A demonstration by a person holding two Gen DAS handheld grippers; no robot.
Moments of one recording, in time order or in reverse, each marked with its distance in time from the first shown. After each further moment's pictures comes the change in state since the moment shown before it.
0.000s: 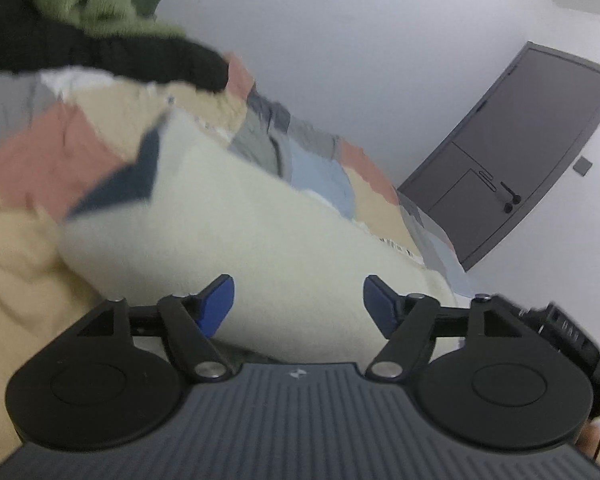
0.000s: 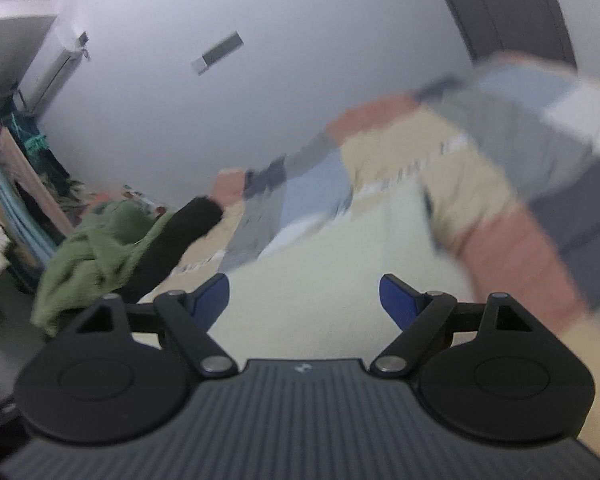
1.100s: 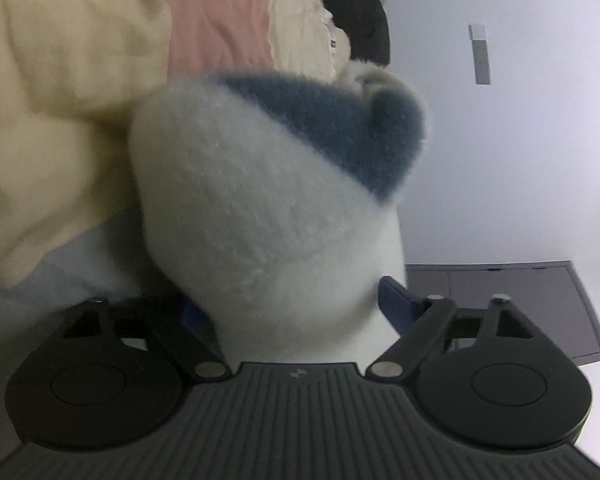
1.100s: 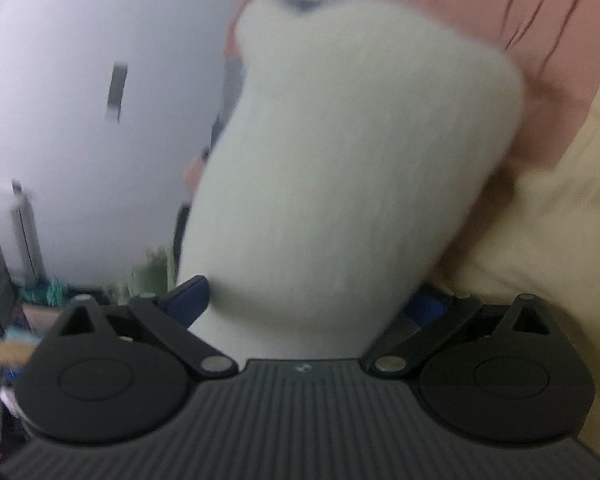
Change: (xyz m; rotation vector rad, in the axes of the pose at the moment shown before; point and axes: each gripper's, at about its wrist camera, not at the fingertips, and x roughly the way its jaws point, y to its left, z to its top) left arm 0.080 0.118 -0.022 -0.778 0.013 -0.072; right arm 0.085 -0.059 -0.068 0.714 0.149 0.094
